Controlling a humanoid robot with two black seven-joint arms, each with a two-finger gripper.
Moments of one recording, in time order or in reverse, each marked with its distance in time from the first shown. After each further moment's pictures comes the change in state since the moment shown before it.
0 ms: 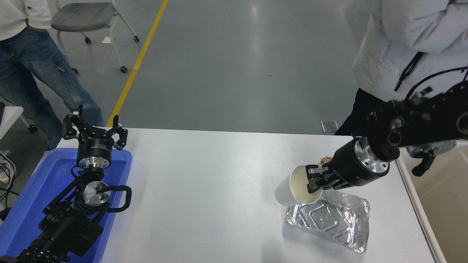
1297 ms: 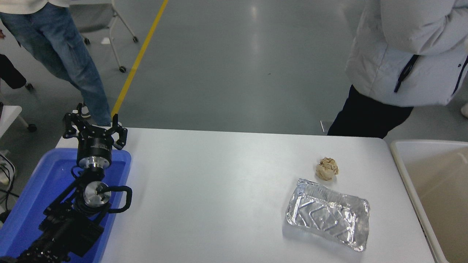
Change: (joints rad) left arm -0.001 0.000 0.000 0.000 0.000 0.000 0.000; right arm -0.393 -0.791 0.174 -0.546 0.042 -0.607 -0.067
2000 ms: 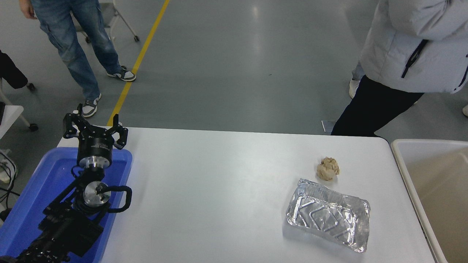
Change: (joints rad) left arm 0.000 0.000 0.000 0.000 0.000 0.000 0.000; right arm -1.014 0.532 0.698 -0.901 0.274 -0.101 -0.026
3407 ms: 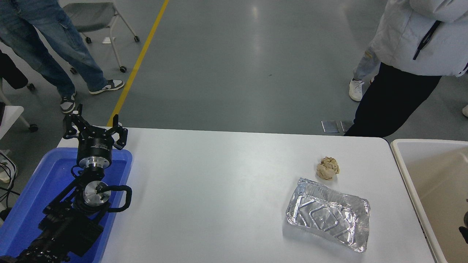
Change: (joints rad) left arm 0.000 0.000 0.000 0.000 0.000 0.000 0.000; right arm -0.375 0.177 0.315 -0.192 0.016 0.154 -0.014
